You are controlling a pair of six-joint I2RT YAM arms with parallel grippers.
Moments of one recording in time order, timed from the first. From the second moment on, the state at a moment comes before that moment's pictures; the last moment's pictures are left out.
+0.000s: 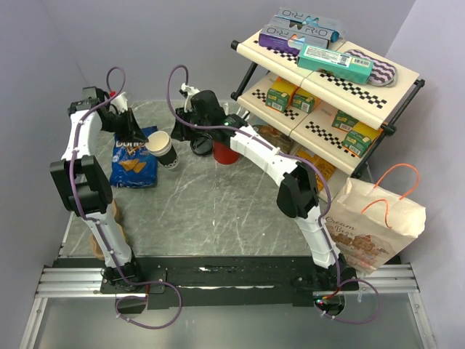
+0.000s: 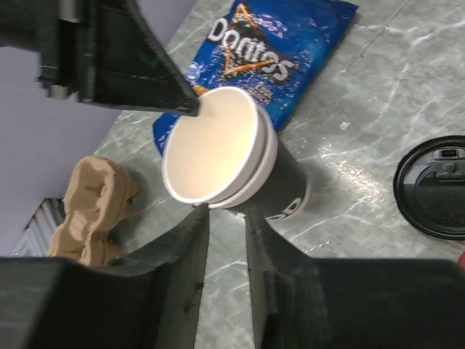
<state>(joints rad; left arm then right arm) 0.22 1.99 1.87 -1.01 0.69 0.02 0.77 2.28 2.28 -0.44 -0.26 0.41</state>
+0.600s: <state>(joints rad) 0.26 1.97 1.82 -1.00 0.79 -0.03 0.77 2.34 2.28 -0.40 -0.31 0.48</state>
